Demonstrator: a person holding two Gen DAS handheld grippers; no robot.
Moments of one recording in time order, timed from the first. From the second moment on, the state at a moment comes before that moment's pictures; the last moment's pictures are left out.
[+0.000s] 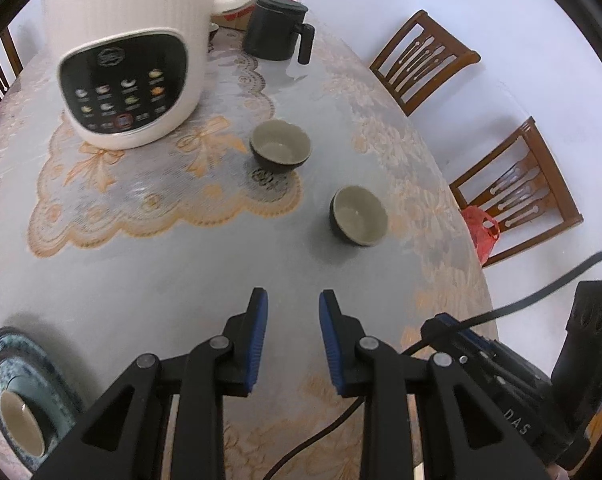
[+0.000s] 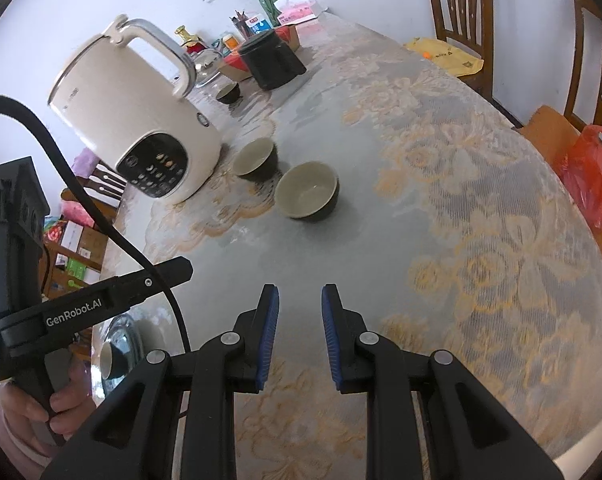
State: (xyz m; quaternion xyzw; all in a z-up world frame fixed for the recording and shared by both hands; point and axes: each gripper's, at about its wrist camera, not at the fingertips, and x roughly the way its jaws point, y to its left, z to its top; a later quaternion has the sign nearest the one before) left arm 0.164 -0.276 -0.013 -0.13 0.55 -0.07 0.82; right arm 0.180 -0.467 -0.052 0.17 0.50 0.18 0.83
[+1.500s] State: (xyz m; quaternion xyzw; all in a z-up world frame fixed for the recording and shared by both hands) left arm 0.223 -0.317 -0.054 -0.14 0.57 -0.10 0.80; right arm 0.267 -0.447 -0.101 0.17 0.53 0.22 0.80
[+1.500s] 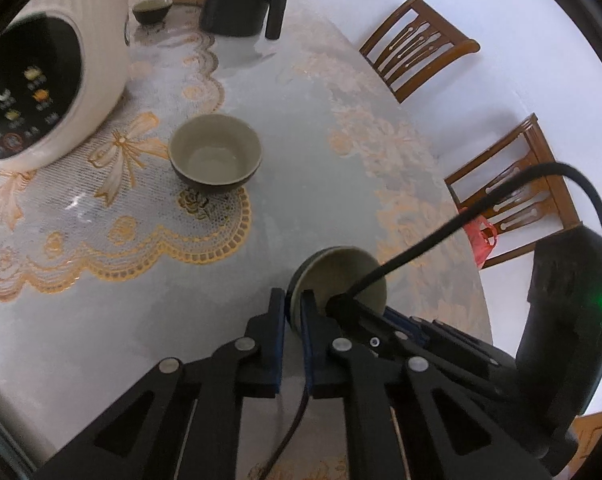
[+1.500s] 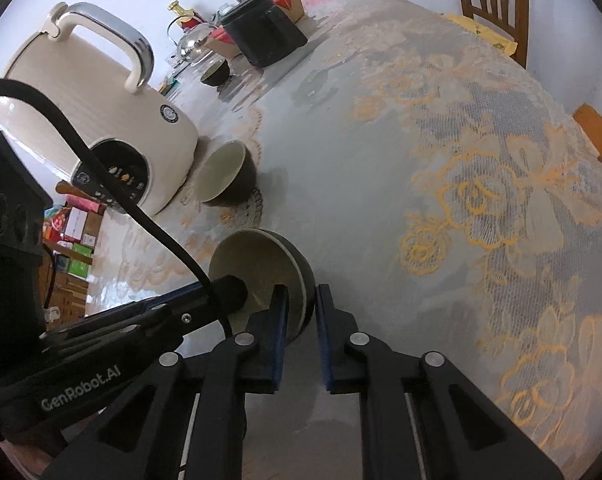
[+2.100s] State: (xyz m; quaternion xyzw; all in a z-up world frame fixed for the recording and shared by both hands) left arm 0.149 -0.264 -0.015 -0.15 0.54 -0.08 0.82; right arm 0.202 -0.404 -0.066 0.16 0.52 0.26 0.80
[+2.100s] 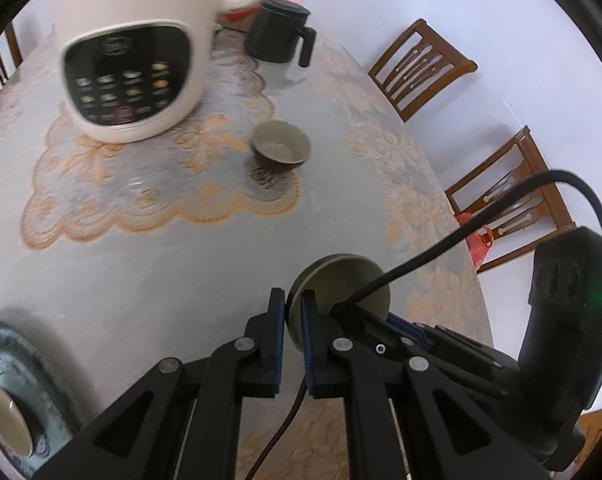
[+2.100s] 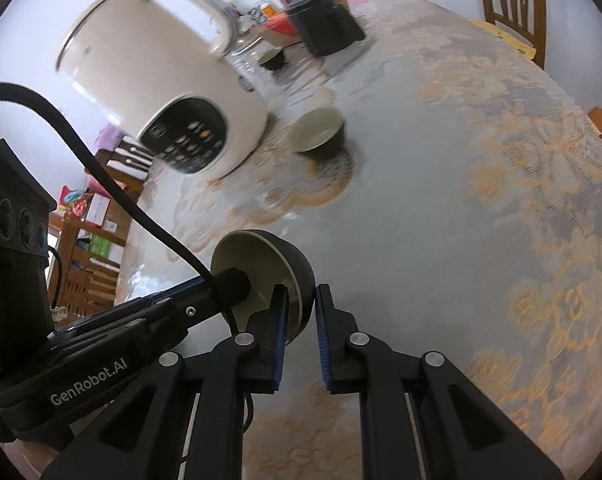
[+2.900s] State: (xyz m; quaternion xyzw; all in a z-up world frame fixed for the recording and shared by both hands) left arm 0.037 -0.130 0.018 -0.19 0.51 0.00 0.84; right arm 0.118 -0.274 -0.038 0.13 0.52 0.34 0.77
